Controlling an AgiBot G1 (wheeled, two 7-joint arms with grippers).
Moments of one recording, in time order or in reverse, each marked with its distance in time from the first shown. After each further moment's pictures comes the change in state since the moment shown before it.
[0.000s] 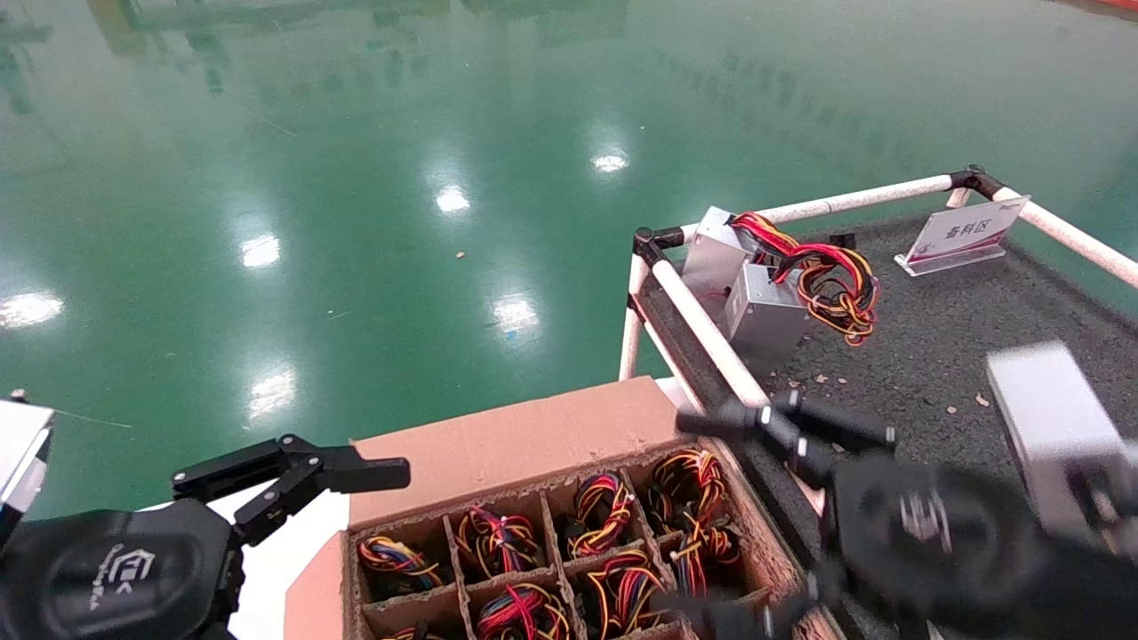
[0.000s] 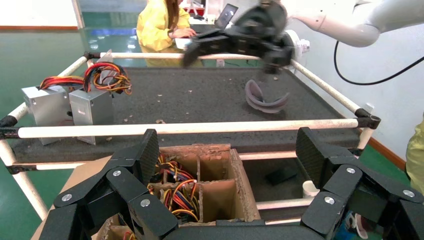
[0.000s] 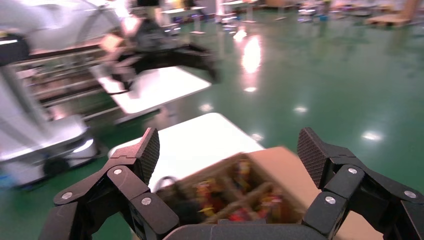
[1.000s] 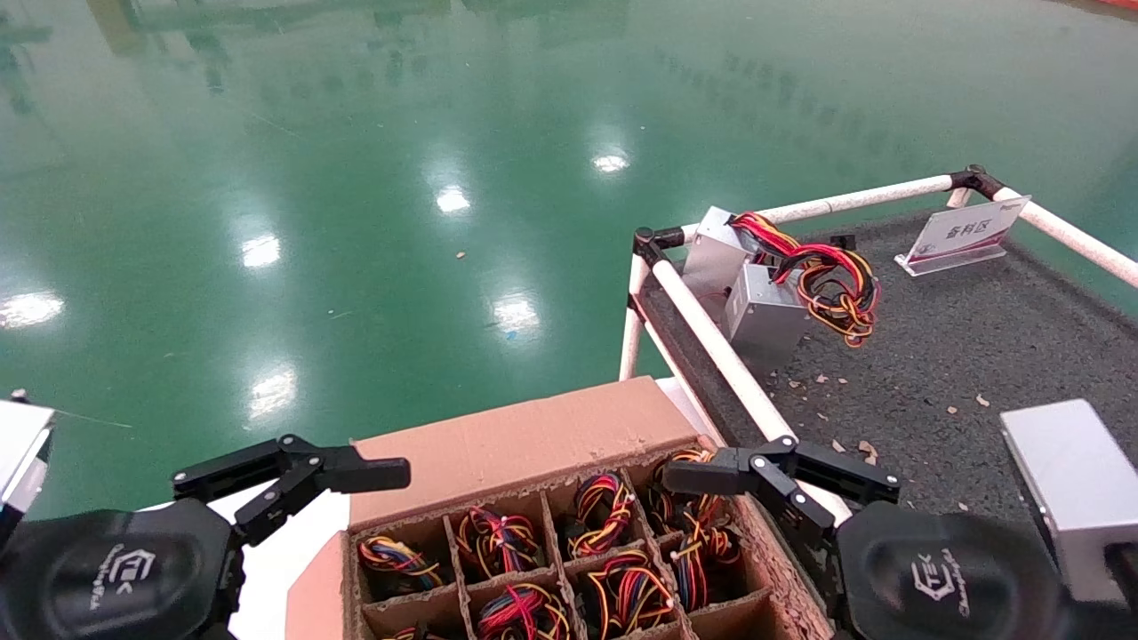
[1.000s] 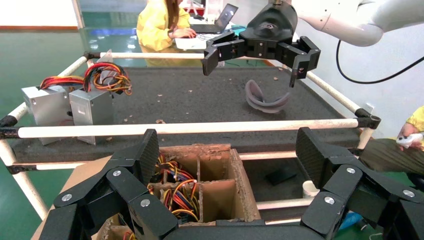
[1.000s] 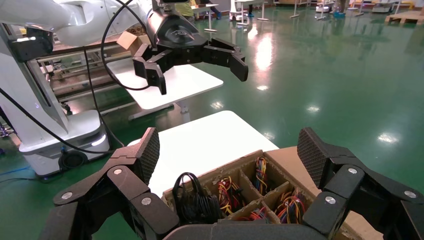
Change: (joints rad) left arm 0.000 0.000 0.000 0.000 0.000 0.000 0.000; right arm -0.041 0.024 0.009 0.065 0.022 -0.031 0.012
